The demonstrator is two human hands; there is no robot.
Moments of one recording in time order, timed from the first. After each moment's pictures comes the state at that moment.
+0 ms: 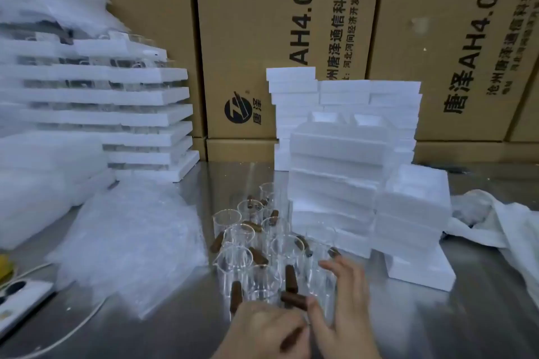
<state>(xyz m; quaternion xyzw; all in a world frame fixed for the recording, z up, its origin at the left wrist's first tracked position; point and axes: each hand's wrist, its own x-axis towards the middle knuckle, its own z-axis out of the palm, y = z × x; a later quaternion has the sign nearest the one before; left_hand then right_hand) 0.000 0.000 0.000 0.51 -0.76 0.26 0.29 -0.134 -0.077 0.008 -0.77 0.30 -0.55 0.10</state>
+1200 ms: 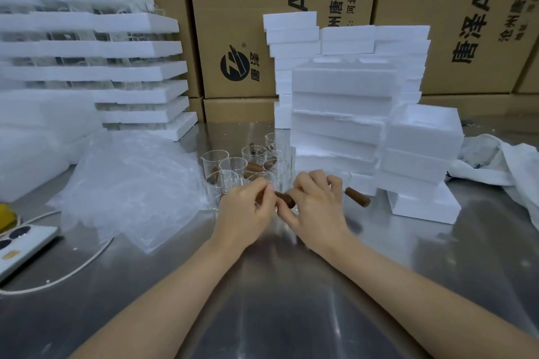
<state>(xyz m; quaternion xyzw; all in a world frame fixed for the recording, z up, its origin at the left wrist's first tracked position) 0.050 -0.052 0.015 0.60 -0.61 0.10 0.50 -0.083 -0.122 0.011 -0.83 0.30 -0.43 -0.17</state>
